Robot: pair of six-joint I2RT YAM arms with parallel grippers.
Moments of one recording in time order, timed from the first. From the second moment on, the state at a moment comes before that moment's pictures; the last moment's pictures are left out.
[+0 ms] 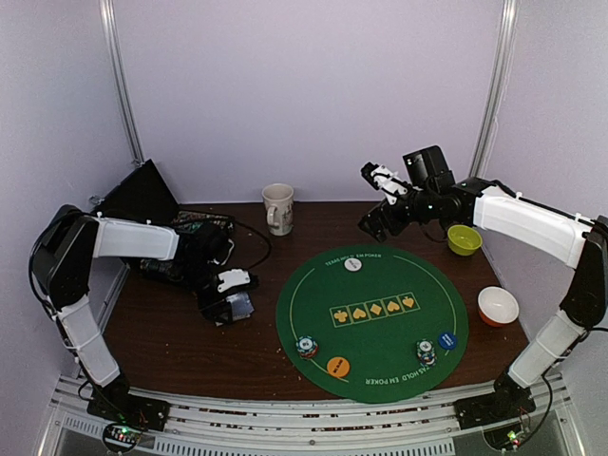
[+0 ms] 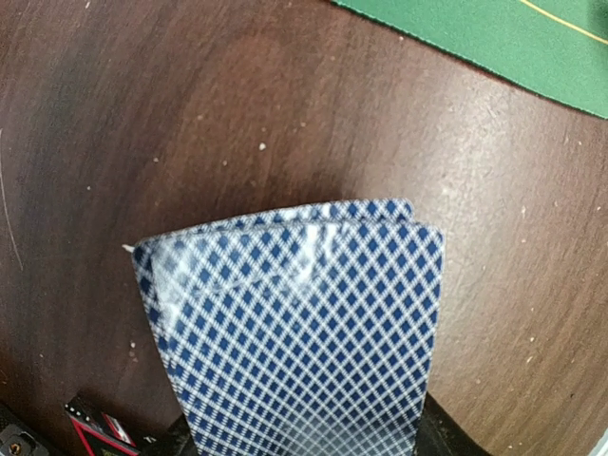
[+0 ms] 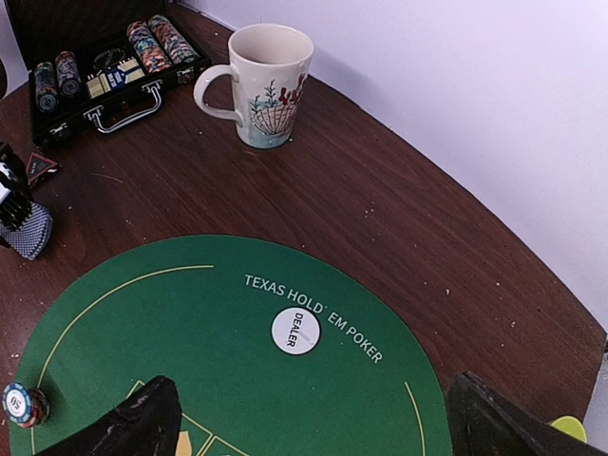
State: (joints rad) left arm -0.52 1.78 1.08 -0.68 0.22 0.68; right arm 0.55 1.56 1.36 -0.44 -0.03 -0.23
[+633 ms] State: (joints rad) left arm -0.55 1.72 1.25 -0.79 0.20 0.69; right arm 0.56 1.74 1.36 -0.17 -0.38 0.24
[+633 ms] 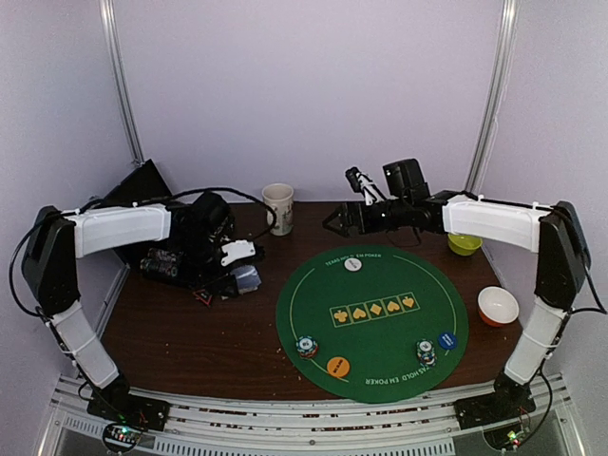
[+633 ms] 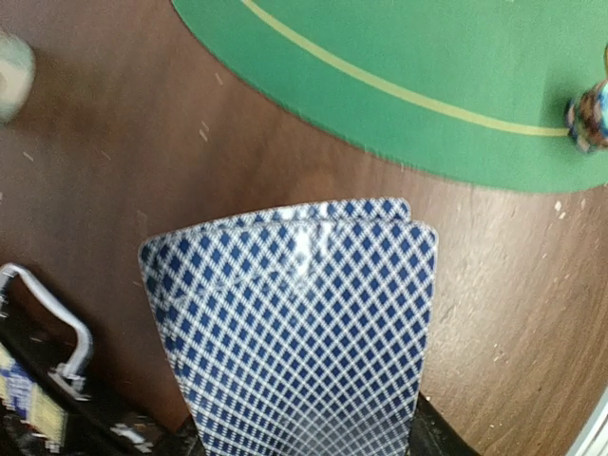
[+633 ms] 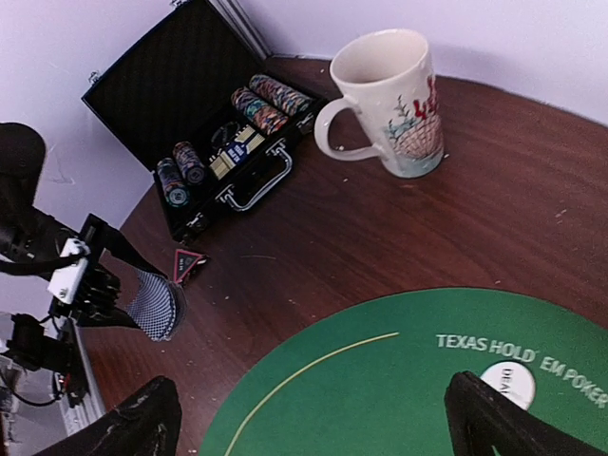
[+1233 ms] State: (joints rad) left arm -0.60 1.68 1.47 -0.92 0.16 0.71; right arm 0.72 2.10 1.60 0.13 -0.69 0.56
